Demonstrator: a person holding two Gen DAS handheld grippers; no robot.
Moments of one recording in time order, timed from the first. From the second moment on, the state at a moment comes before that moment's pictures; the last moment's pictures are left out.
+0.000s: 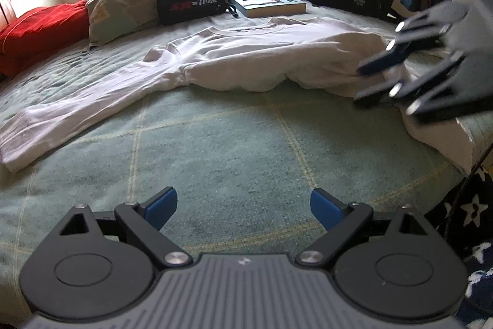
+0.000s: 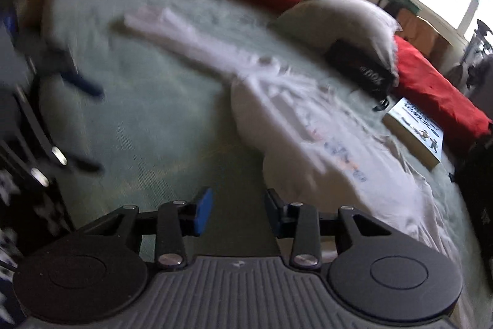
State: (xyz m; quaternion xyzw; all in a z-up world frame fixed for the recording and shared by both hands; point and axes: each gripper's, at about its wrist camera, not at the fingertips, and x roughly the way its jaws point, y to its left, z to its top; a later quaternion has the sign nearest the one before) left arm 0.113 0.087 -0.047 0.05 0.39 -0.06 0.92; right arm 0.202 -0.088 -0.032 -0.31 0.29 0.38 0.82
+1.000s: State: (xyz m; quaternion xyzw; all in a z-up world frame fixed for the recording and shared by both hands) left arm 0.103 0.097 -0.049 0.02 0.38 -0.07 0.92; right arm 0.225 -0.093 0.003 -0.11 0.38 0.51 0.76
